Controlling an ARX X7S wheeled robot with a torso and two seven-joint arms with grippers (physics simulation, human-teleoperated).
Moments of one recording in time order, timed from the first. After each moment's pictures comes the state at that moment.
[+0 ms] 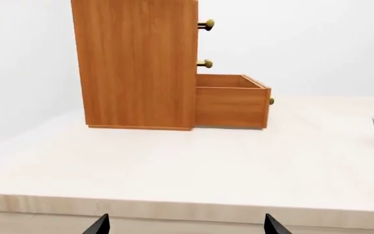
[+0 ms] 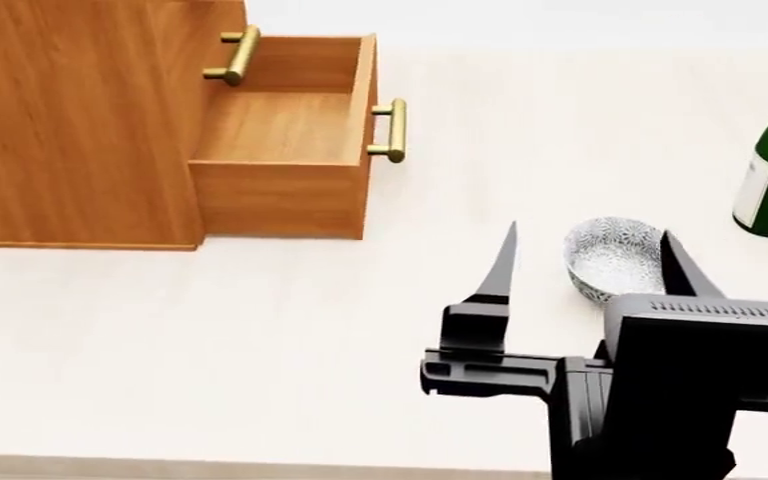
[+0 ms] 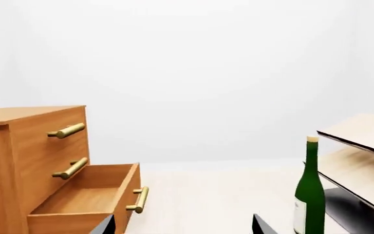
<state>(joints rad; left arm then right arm) 0.43 -0.17 0.09 0.32 -0.12 0.19 -0.18 0.39 0.16 0.01 -0.81 0.30 0.97 0.25</state>
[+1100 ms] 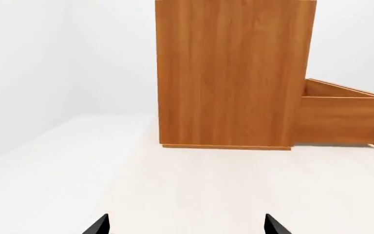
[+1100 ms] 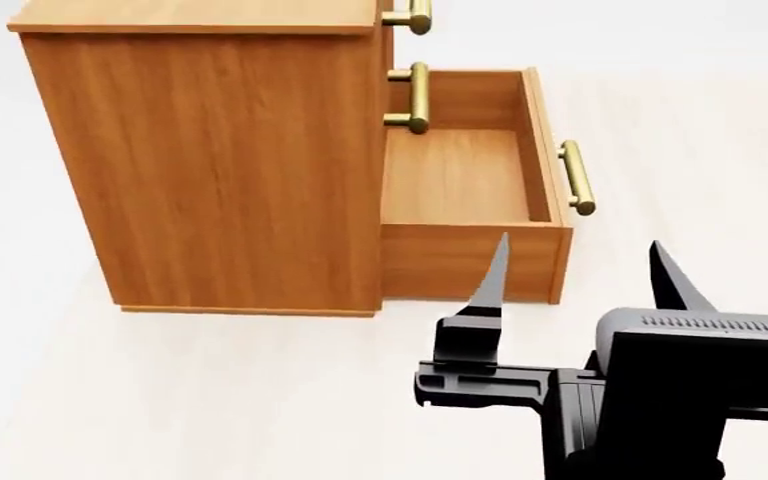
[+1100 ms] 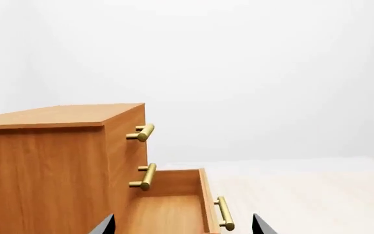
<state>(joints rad) 0.43 -0.21 0.13 0.31 -0.13 0.21 -0.22 0.35 0.18 -0.01 -0.78 0.33 0.89 0.27</state>
